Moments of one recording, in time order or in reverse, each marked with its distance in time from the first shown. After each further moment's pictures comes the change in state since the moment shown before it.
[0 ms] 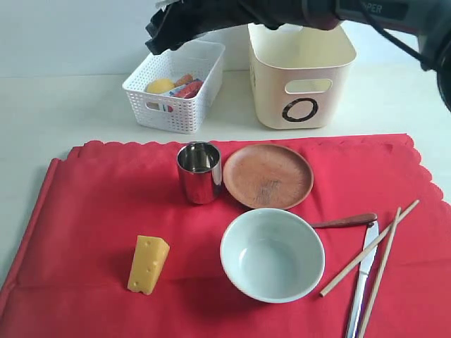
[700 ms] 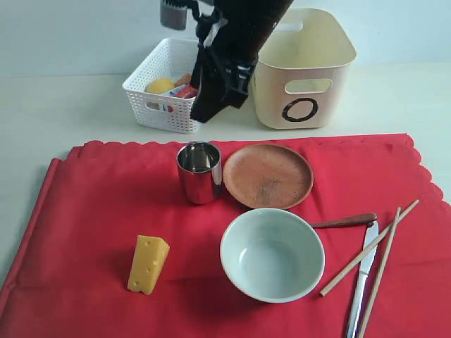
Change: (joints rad) left arm 0.000 0.000 0.000 0.000 0.000 0.000; right arm 0.002 -0.243 0.107 -0.329 0.924 -0.102
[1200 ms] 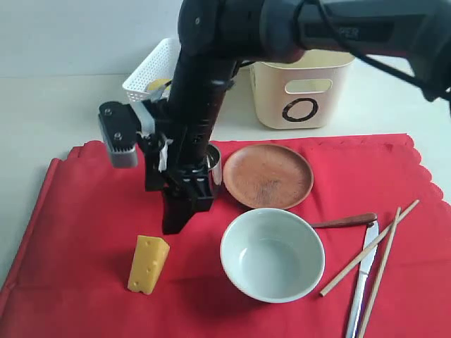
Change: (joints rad) left arm 0.000 0.000 0.000 0.000 0.000 0.000; right arm 0.197 0.171 0.074 -0.012 0.007 -0.163
